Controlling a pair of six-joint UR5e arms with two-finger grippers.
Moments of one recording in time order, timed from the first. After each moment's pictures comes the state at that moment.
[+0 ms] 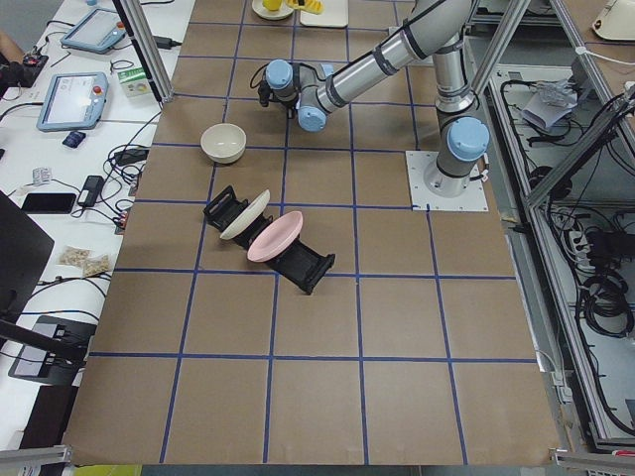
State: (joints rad) left arm -1.61 -2.00 -1.90 -0.84 1.05 0.01; right arm 1.49 -1.45 1.79 -1.87 -1.54 -0.09
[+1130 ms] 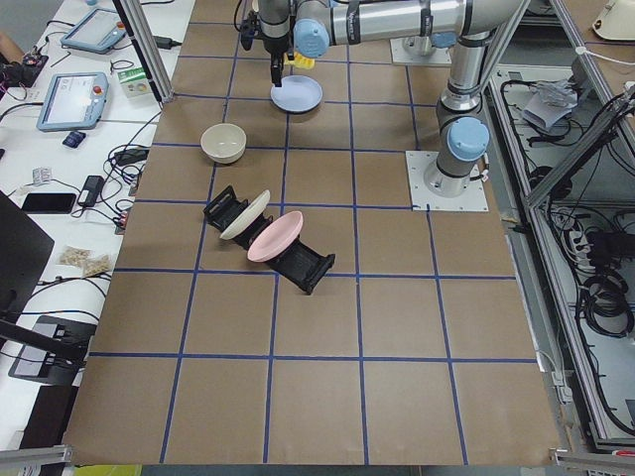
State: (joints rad) left arm -1.60 -1.66 -1.54 -1.49 1.49 0.00; right arm 1.88 -1.14 1.60 -1.99 -1.51 0.32
